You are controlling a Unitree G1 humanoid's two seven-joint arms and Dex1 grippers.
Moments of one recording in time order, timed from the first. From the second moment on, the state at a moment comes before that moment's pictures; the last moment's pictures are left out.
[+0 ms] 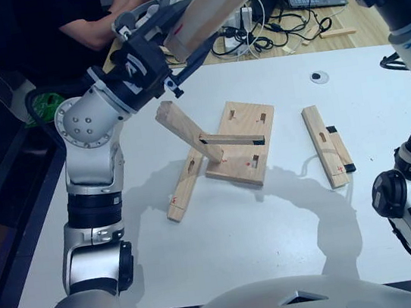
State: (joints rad) left arm -0.57 0.50 -0.03 -0.04 -0.17 -0.28 -0.75; right arm -0.77 -0.33 -0.35 -0.24 1.46 0.83 0.20
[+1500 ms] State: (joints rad) left arm -0.25 0.21 0.17 -0.10 -0.27 0.43 -0.10; right arm -0.10 -0.52 -0.47 -0.51 1.47 0.81 -0.19
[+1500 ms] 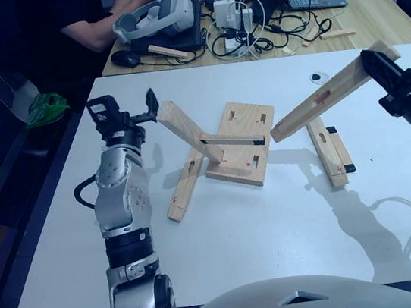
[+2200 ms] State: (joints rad) left arm -0.23 0.20 0.03 -0.37 -0.36 0.94 -0.13; right arm -0.13 -0.50 -0.33 -0.20 1.19 0.69 0.15
